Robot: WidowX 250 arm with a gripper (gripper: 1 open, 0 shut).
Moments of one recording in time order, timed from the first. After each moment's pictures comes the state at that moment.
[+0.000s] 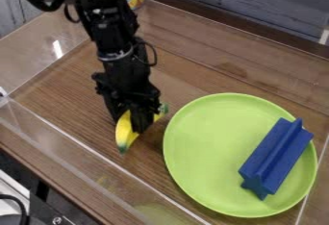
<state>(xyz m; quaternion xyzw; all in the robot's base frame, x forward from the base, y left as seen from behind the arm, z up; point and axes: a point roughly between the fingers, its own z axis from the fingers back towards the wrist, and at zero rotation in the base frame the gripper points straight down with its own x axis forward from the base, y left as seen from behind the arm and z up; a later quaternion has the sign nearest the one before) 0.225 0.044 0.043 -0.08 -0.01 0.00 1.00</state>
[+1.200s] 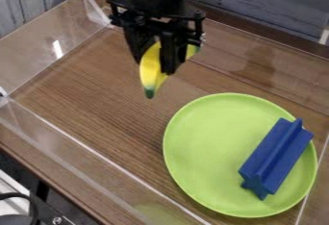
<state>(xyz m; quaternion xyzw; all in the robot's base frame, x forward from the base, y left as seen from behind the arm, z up) 0.228 -0.004 0.149 -0.05 -0.04 0.00 1.00</state>
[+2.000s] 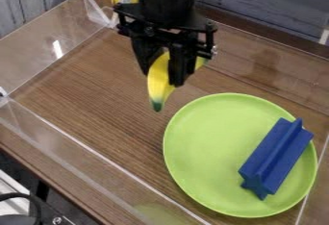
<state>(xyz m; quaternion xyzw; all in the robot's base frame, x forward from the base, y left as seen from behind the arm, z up) 0.220 -0.017 0.146 -0.05 -0.03 0.00 1.00</state>
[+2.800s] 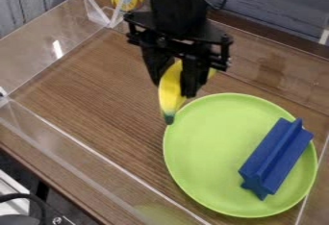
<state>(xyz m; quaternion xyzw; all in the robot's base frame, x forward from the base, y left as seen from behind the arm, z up) 0.214 -0.036 0.145 -0.05 -0.04 0.00 1.00</state>
